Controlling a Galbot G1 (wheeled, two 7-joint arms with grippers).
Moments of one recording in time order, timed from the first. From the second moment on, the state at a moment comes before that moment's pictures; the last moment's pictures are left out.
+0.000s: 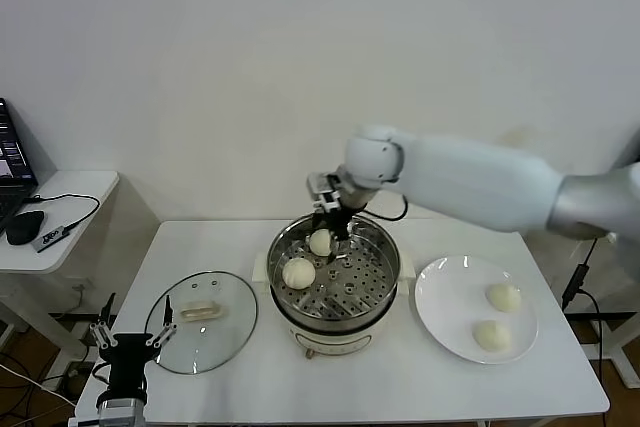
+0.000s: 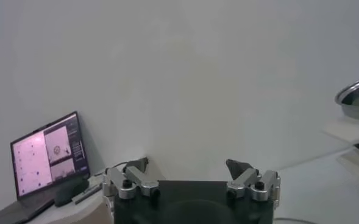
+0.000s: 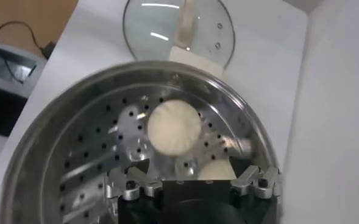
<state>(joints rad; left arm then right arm) 1.70 -1.25 -0.63 -2.11 0.09 -0.01 -0.31 0.59 1.08 -1.24 1.40 0.41 -0.42 -1.03</state>
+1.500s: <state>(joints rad) 1.71 -1.24 -0.61 -2.07 0.10 -0.02 -0.30 -0.19 0.28 -0.70 1.68 -0.14 -0.21 -1.07</state>
